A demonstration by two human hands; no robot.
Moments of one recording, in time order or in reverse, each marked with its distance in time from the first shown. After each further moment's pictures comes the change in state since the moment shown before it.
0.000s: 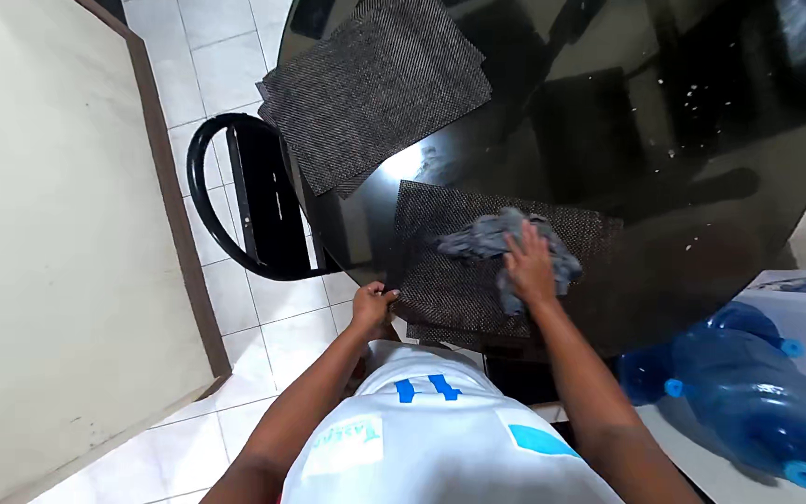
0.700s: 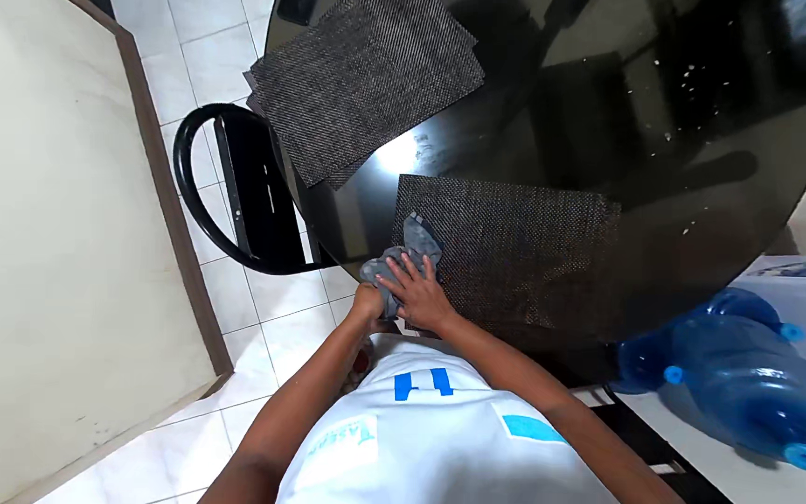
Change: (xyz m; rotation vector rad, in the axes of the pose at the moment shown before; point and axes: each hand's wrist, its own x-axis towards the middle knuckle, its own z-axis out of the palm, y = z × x) left_hand -0.017 0.009 0.011 -0.232 -0.022 -0.119; right_hand -0.022 -0.182 0.067 0.188 -0.282 -0.475
